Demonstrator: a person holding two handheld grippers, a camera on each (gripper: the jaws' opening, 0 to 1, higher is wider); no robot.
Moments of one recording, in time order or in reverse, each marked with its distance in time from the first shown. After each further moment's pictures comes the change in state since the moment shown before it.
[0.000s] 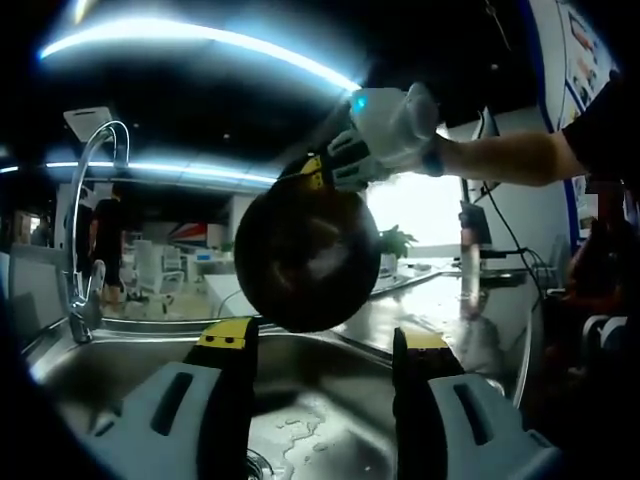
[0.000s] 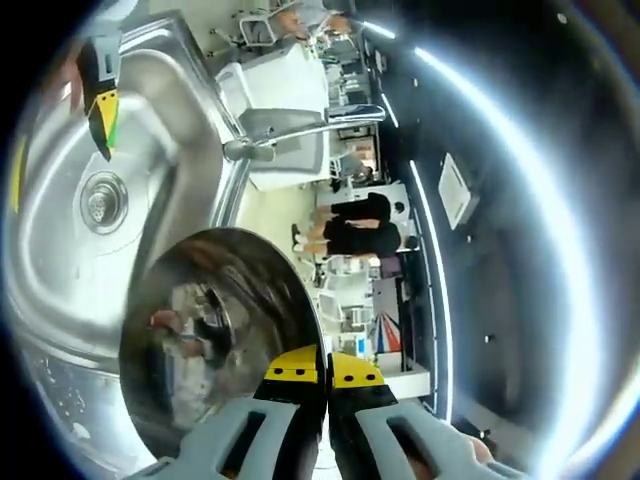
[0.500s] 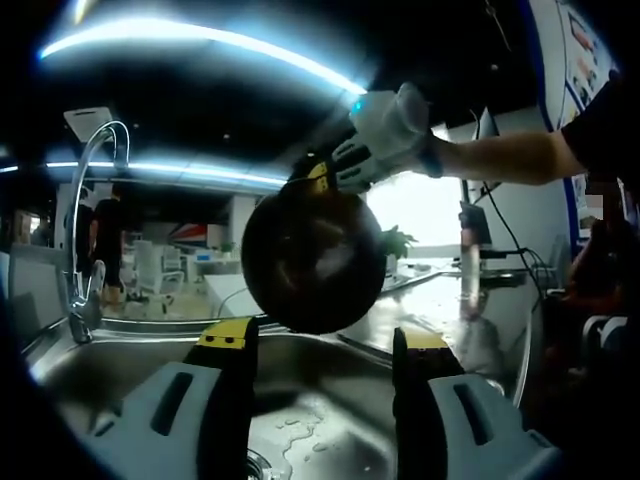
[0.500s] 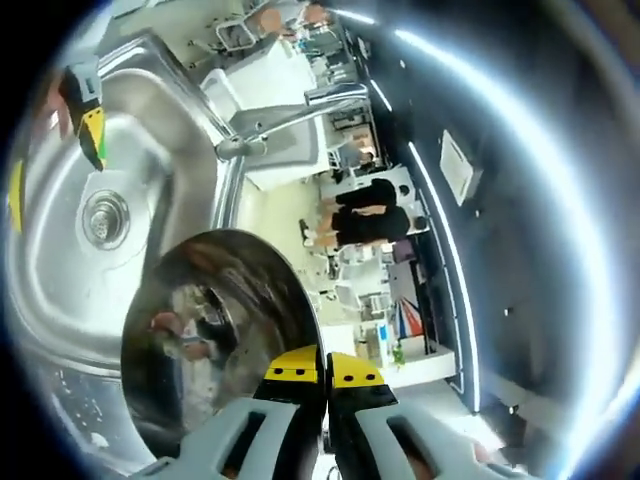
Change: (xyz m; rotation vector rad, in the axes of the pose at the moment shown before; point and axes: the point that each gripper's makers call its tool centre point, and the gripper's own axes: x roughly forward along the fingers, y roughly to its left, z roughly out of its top) left arm 0.000 0.000 0.000 0.000 -0.001 0.000; right arm 0.000 0.004 -0.022 0.144 0.041 0.071
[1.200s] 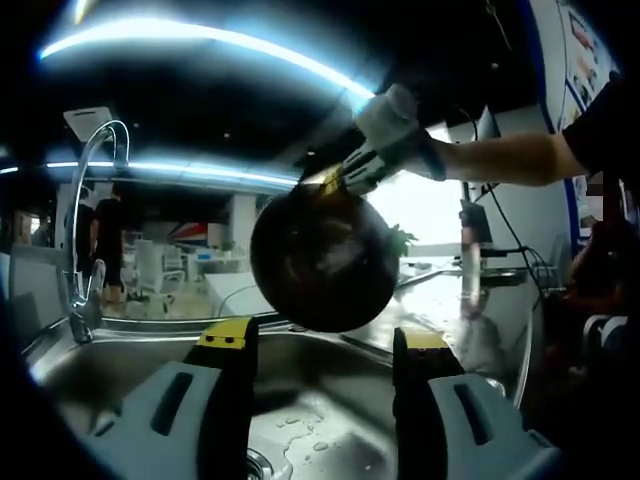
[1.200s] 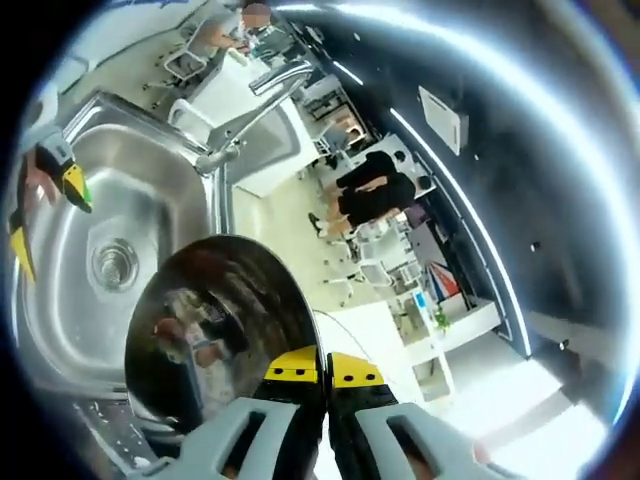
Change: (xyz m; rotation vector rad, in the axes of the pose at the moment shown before) left arm 0.003 -0.023 0.003 0.003 0.007 0.002; right arm 0.002 -0.002 -0.035 0.293 0.059 0.091
